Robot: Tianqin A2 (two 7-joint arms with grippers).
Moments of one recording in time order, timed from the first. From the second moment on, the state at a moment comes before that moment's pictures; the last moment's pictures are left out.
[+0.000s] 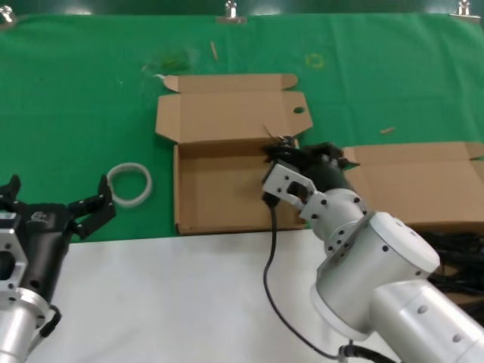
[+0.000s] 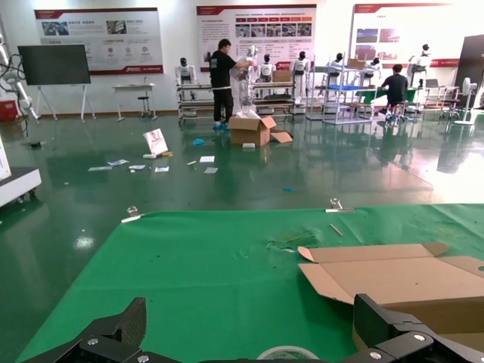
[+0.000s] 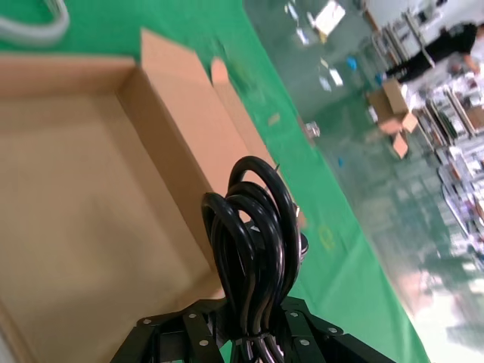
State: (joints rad) left arm 0.00 -0.30 1.60 -1.60 -1.80 0.00 0.00; right arm 0.56 0.17 -2.25 1.35 2.75 0.75 -1.70
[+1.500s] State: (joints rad) left arm 0.00 -0.30 1.60 -1.60 -1.80 0.00 0.00; right arm 0.72 0.20 -2.63 1.28 2.75 0.64 -1.20
